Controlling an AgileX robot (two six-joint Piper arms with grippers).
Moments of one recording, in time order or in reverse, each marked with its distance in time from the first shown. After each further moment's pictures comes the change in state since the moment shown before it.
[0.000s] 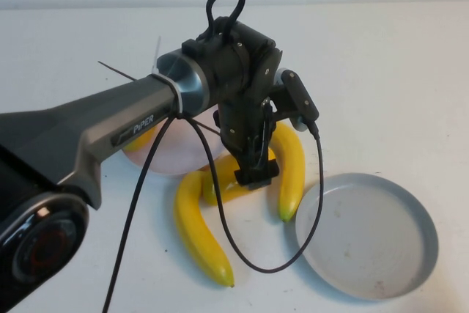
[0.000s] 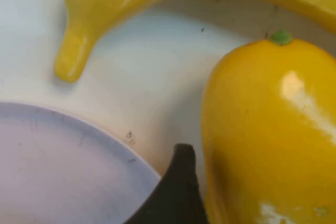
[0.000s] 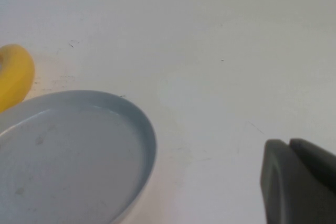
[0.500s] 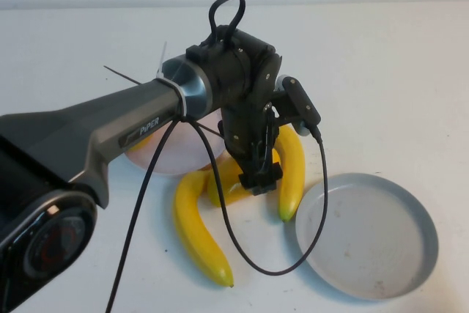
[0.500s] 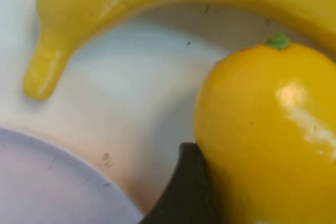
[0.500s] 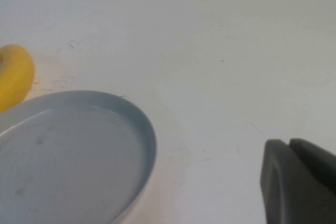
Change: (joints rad) right arm 0.000 0.000 0.000 0.000 0.000 0.000; left arm 0.006 0.026 0.000 -0.048 -0.016 0.002
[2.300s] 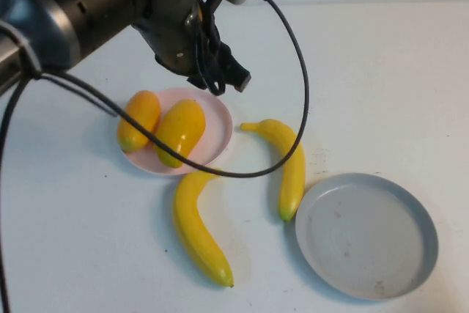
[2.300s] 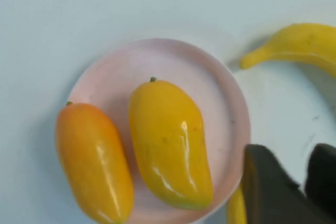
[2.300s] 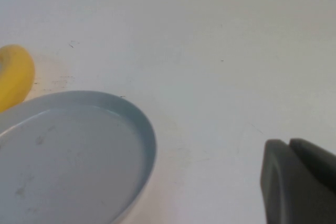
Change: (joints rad) right arm 0.000 0.000 0.000 0.000 0.000 0.000; left arm 0.091 -0.361 0.078 0.141 -0.063 -0.565
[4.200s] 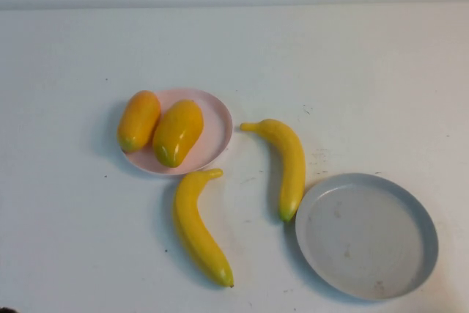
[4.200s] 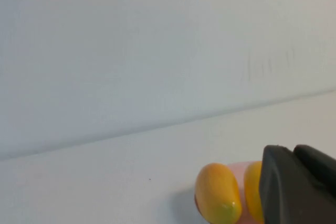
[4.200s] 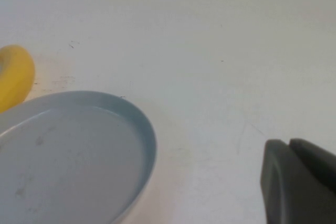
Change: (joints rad) right arm 0.000 0.000 0.000 0.000 0.000 0.000; left arm 0.352 -1.592 1.616 -0.142 -1.125 0.072
